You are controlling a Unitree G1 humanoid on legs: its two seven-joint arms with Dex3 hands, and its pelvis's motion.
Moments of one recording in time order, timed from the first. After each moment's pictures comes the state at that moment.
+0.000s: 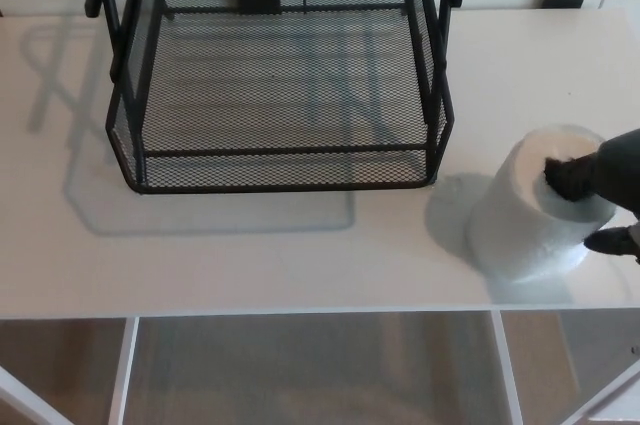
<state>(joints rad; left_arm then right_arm) -0.01 0.61 0.37 1.27 -0.11 -0.10 -0.33 -0.37 -0.88 0.41 0.11 -0.64 -0.09 0.25</state>
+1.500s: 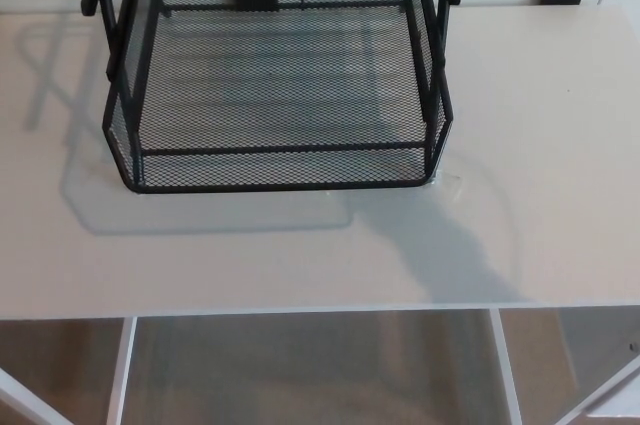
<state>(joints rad) 0.02 0.61 0.34 1.26 -0.10 -0.10 -0.29 -1.00 -0.74 0.11 0.19 -0.47 -0.14 0.26</state>
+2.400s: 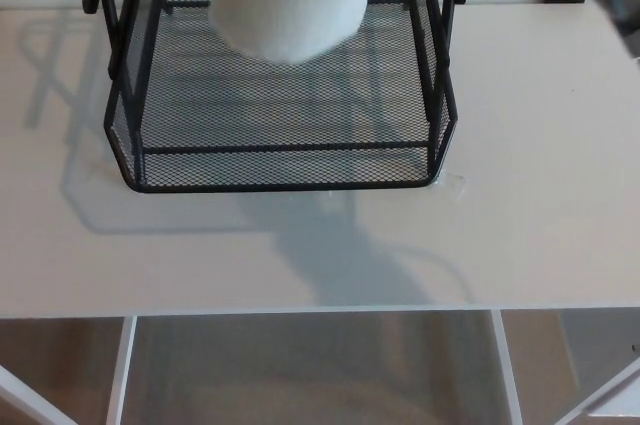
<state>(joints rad) 0.00 0.60 0.36 1.26 -0.10 -0.10 -0.30 -1.30 -0.40 0.53 0.52 -0.47 -0.04 0.64</state>
